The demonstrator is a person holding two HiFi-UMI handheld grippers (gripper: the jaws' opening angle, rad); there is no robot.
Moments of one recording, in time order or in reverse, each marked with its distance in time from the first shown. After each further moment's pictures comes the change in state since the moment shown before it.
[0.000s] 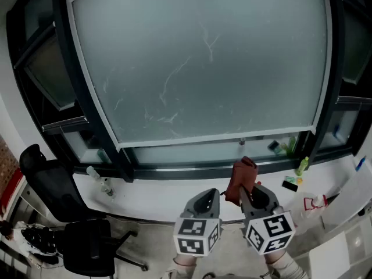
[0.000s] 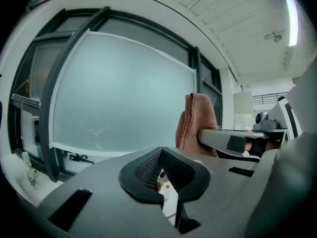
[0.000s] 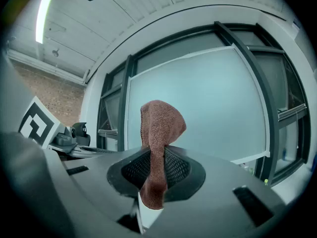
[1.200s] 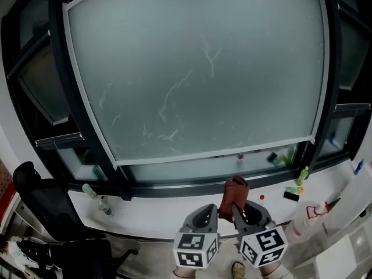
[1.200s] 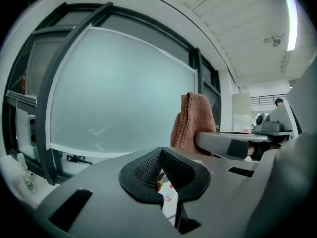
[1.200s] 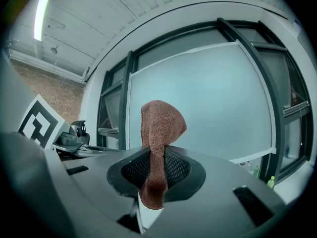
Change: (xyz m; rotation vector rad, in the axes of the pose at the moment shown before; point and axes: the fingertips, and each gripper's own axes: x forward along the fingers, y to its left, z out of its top) left arm 0.011 0.057 -0.002 -0.003 0.004 -0.034; right arm 0.053 0.041 -0.013 0.005 0.019 0.011
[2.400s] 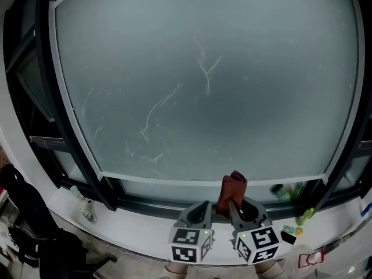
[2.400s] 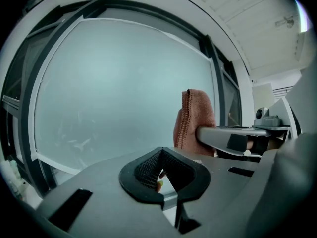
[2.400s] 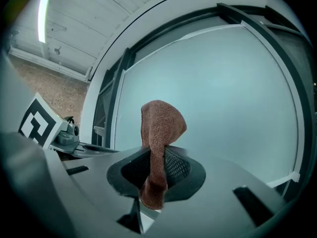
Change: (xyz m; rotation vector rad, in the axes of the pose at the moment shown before) left arm 0.259 0.039 0.056 0.018 -0.028 0.134; right arm 0.184 -0.210 0.026 -0.072 -0.036 0.111
